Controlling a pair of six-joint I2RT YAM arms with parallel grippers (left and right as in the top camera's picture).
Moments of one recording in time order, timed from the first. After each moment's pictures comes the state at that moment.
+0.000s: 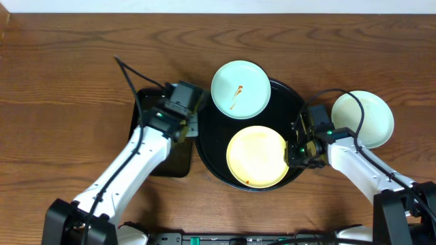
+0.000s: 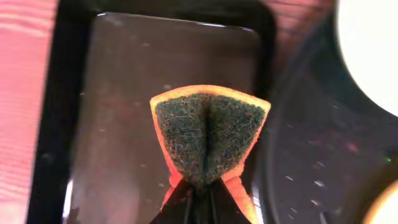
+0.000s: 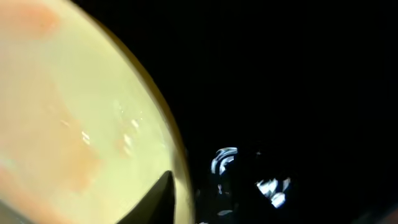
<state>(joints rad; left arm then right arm) -0.41 1.47 1.02 -0.74 -0.26 -0.44 0.25 1.53 0.72 -0.59 -0.22 0.33</state>
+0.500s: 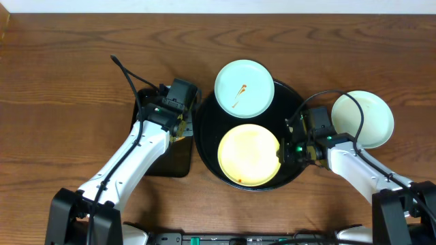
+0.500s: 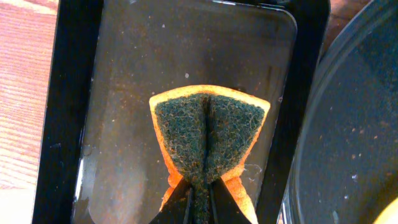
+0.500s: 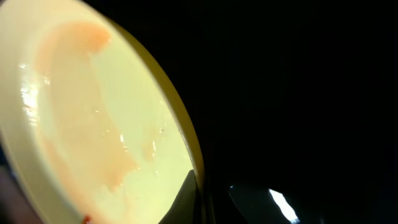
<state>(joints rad) -0.37 1.52 1.02 -0.76 -0.26 -0.44 0.25 1.53 0.66 -0.40 -0.41 0.33</state>
